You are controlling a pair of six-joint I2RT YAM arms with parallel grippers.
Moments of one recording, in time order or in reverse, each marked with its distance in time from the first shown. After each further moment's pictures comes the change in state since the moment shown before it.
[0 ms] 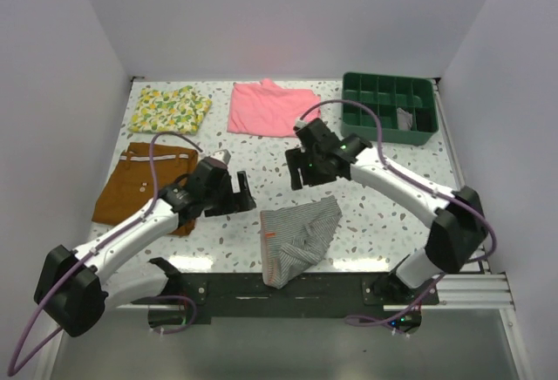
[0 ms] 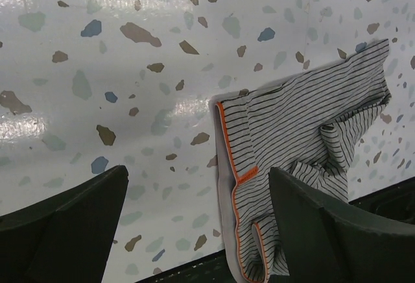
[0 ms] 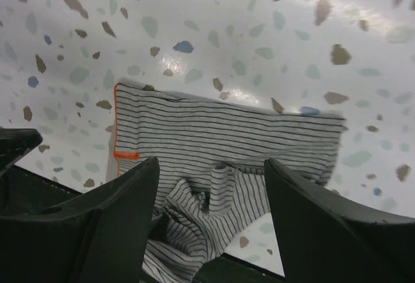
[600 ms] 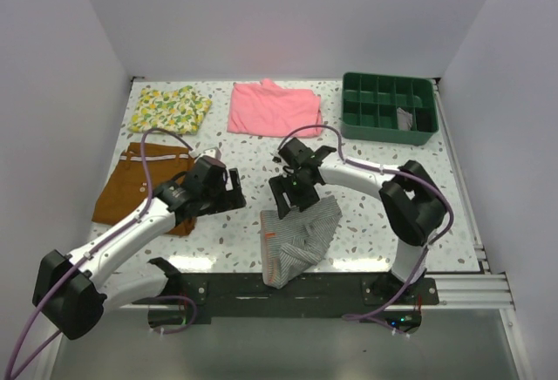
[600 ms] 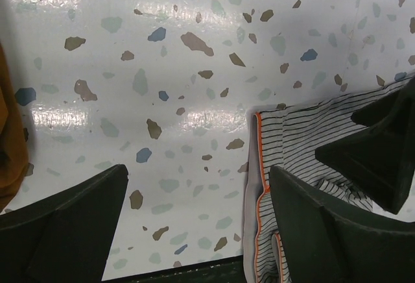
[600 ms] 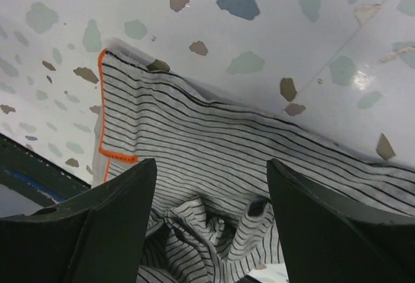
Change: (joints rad) left arm -0.002 -0.024 0.054 -0.138 -0.146 -0.034; right arm 0.031 0.295 -0.075 0.125 -0.294 -0.080
